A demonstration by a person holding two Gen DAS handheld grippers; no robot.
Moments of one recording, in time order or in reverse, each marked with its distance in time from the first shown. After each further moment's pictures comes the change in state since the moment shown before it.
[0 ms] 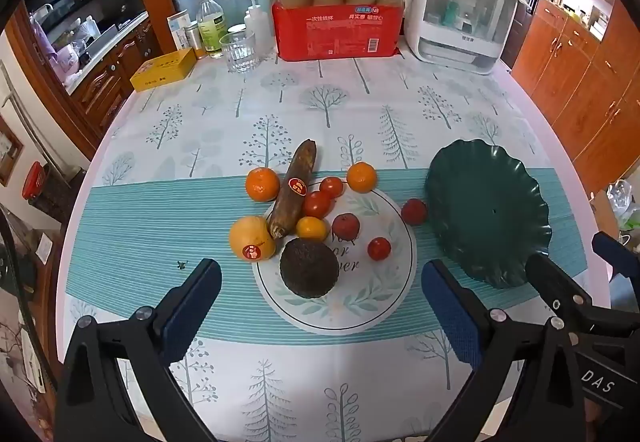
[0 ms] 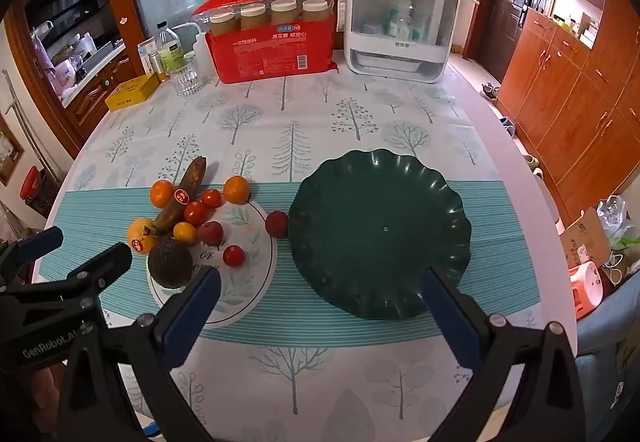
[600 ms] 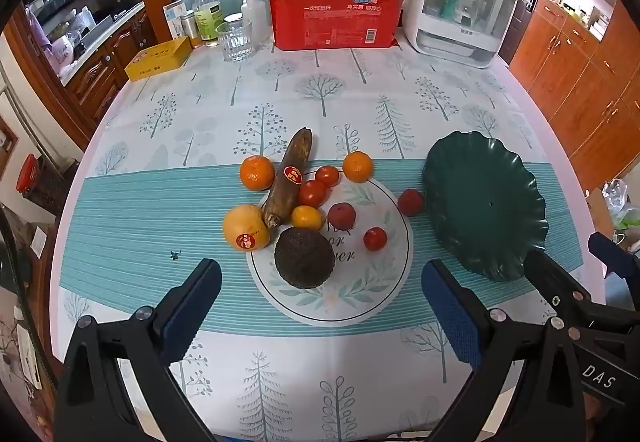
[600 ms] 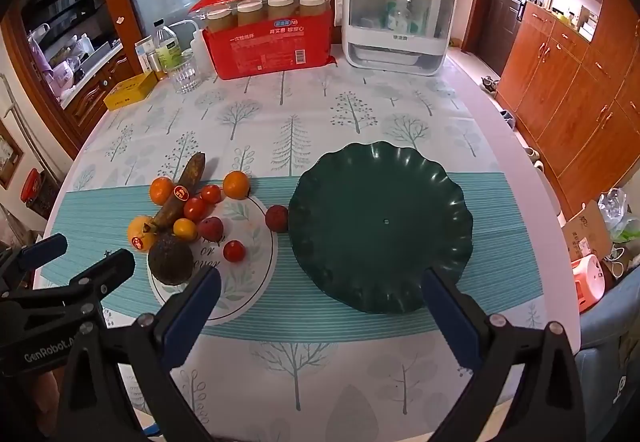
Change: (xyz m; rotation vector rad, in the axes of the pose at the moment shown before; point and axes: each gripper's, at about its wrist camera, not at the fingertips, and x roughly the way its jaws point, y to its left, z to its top) left arm 0.006 0.002 -0.006 -0.009 0.026 -0.033; right arm 0.004 0.000 -0.002 0.014 0.012 0.012
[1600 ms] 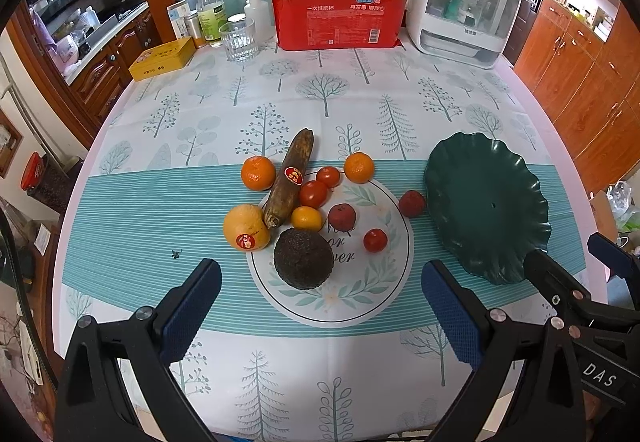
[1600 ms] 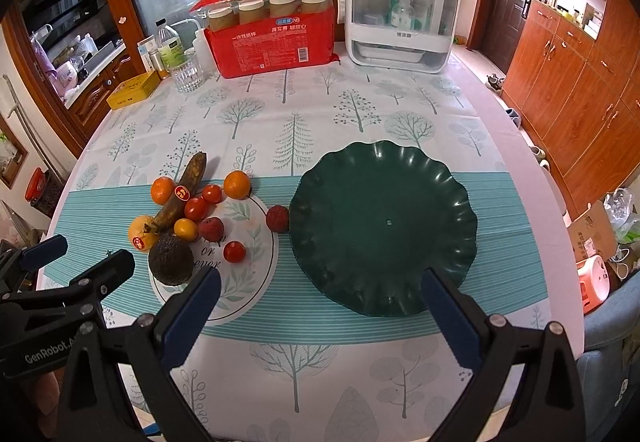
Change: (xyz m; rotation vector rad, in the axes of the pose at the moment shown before) left arm 0.000 0.002 0.003 -0.004 0.007 0.007; right arm 0.003 -0.002 0.001 0.001 0.012 0.007
